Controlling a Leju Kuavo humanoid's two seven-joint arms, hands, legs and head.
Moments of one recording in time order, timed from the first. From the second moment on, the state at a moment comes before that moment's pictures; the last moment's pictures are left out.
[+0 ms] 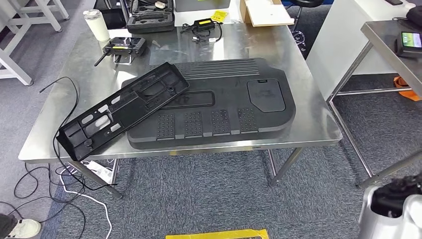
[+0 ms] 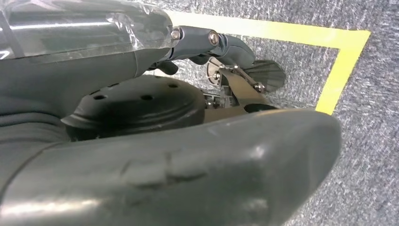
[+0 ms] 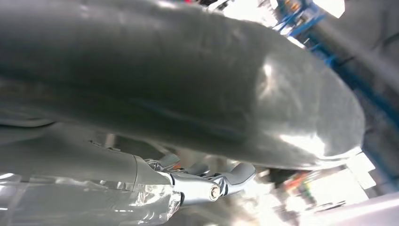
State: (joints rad) left arm -0.10 -0.09 -0.96 -0.27 1.18 0.09 -0.29; right arm -0.02 -0.06 -0.65 -1.96 -0.65 -0.70 -0.24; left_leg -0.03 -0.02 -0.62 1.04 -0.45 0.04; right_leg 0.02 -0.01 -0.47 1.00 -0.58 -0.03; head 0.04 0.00
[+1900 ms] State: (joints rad) left arm -0.13 -0.04 -1.08 -0.32 1.30 0.11 -0.14; right arm -0.05 0.12 -0.04 -0.29 0.00 -0.27 0.24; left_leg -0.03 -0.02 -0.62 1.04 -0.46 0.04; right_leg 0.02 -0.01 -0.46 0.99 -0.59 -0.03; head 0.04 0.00
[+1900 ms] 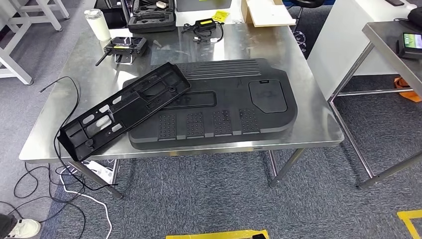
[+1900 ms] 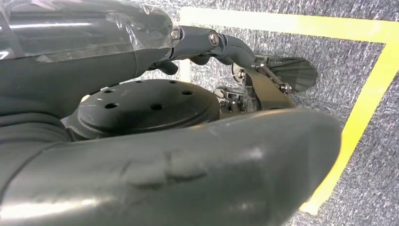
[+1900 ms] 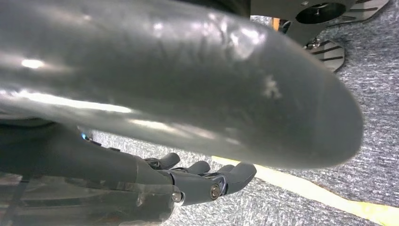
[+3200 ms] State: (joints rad) left arm -0.14 -0.02 -1.14 -0.34 1.34 0.13 -0.14; right arm -0.07 0.12 -0.02 -0.23 -0.21 -0.34 0.11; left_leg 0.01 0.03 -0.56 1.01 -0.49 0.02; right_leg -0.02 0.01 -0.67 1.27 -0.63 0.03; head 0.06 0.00
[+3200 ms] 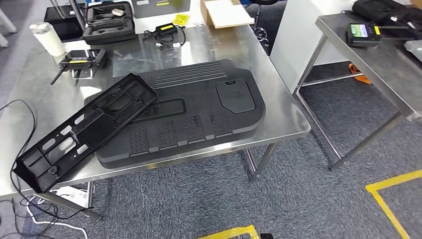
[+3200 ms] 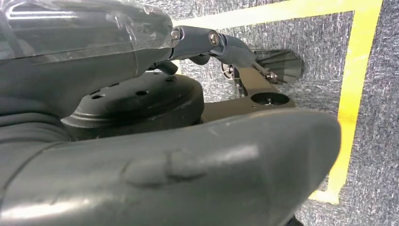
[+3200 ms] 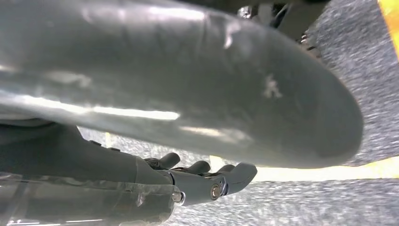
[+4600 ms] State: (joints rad) left arm -0.14 -0.02 -1.16 -0.34 1.35 0.11 -0.17; right arm -0.07 0.12 -0.02 -0.23 -0.28 -0.33 0.09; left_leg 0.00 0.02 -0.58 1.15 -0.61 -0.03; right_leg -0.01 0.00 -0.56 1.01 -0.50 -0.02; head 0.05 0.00
